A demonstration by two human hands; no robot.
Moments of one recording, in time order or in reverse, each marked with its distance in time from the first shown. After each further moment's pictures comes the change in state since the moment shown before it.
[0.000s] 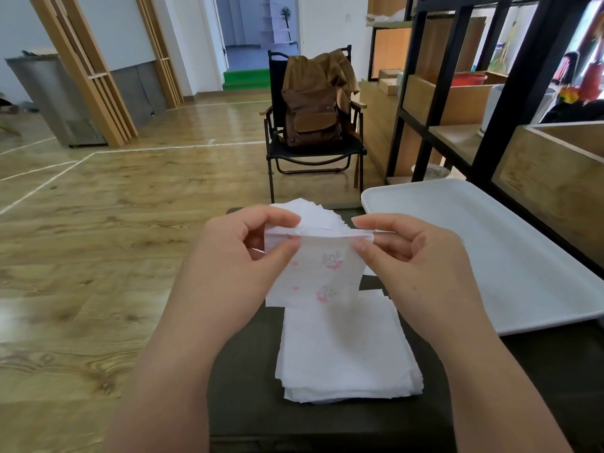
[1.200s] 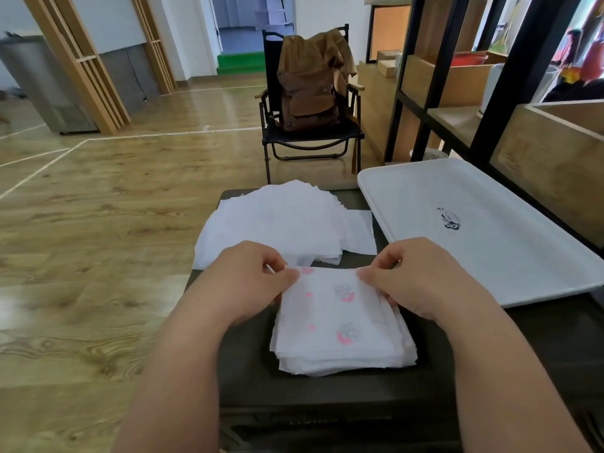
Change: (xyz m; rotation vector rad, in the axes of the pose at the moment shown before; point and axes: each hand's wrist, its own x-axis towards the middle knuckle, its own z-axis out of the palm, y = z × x) left_hand -0.001 -0.035 0.019 0.417 -0.390 -0.385; right_hand 0.004 0.033 -0.011 -0.581 -0.218 0.474
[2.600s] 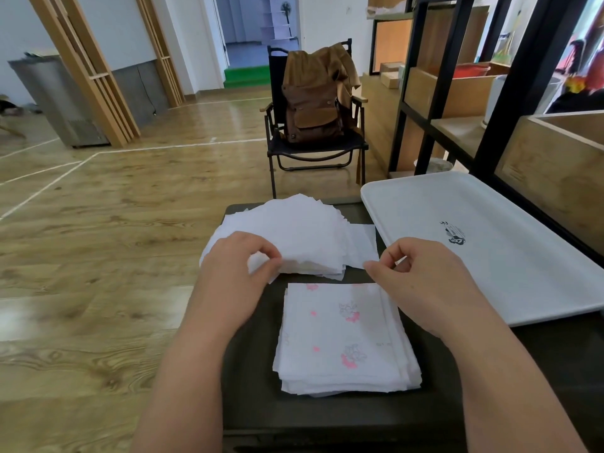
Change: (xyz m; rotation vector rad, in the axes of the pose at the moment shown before) left_hand 0.023 -0.021 0.004 -0.019 0.429 0.317; right_hand -0.004 -0.005 -0.005 0.093 0.187 -0.134
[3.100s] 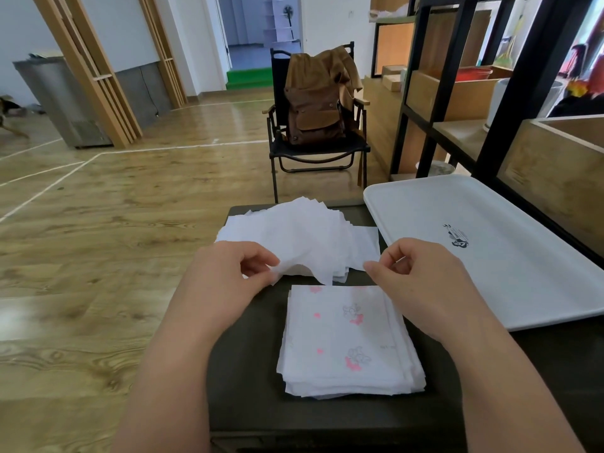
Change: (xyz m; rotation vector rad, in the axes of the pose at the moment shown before) left_hand -0.004 0.002 -0.023 -0.019 -0.098 -0.080; right_hand -0.002 -0.003 0.001 0.033 0.008 -0.015
